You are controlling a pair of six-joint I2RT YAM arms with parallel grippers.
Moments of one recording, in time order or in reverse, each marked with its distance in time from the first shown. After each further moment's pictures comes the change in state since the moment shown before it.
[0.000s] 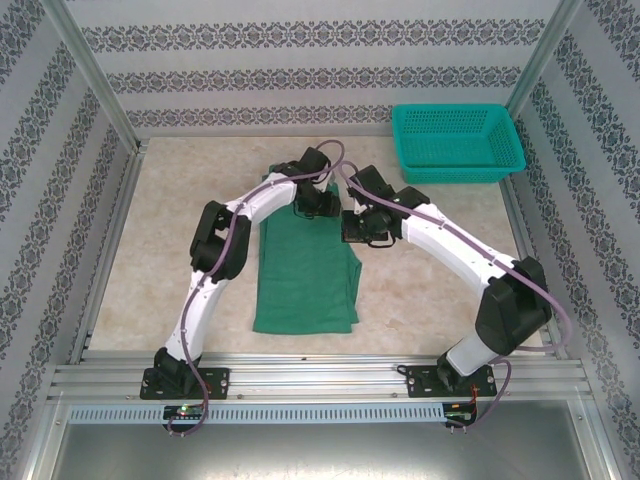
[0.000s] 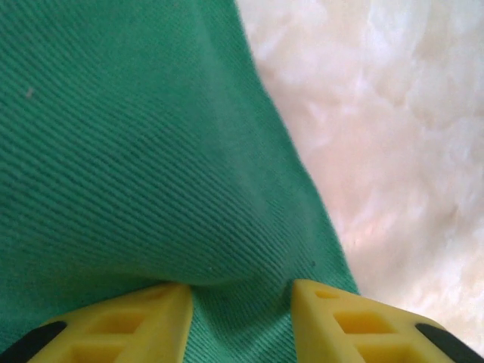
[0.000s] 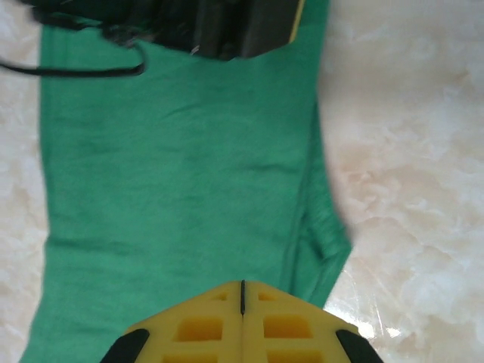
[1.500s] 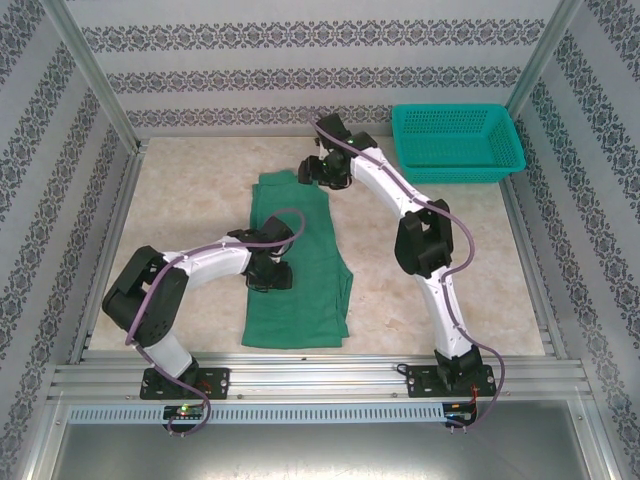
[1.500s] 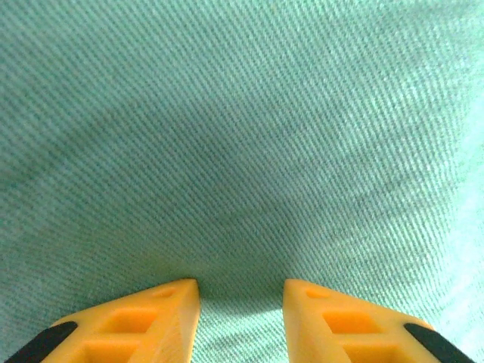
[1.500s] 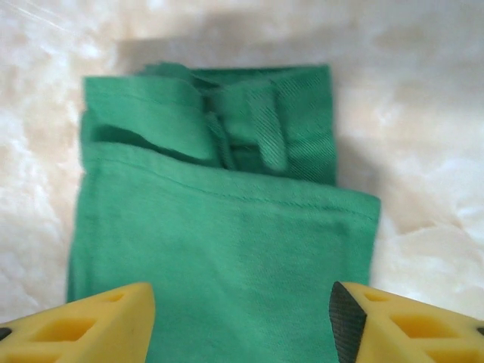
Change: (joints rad) left arm -0.100 -0.805 -1.172 0.163 -0.199 -0.209; right arm -0.094 0.834 1.023 -0.126 -0.100 -0.046
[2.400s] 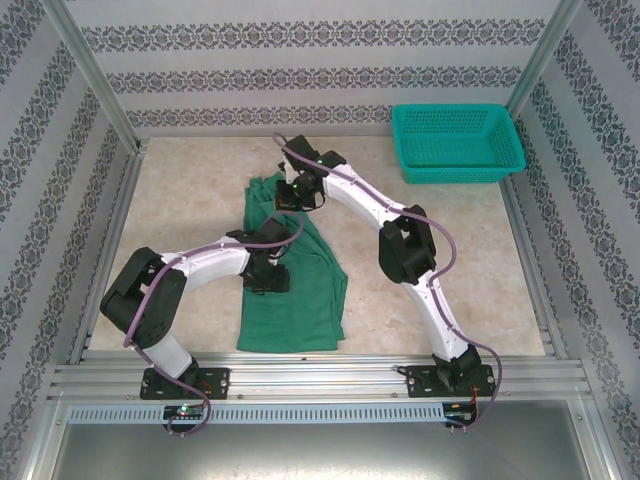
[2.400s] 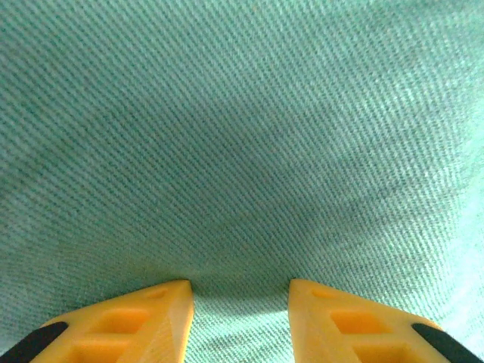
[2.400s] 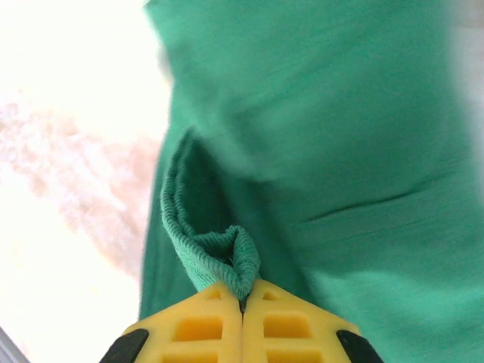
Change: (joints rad) left arm 0.000 0.005 0.007 -0.061 0.002 0.013; right arm 0.146 0.019 -0.071 0.045 -0.185 0.035
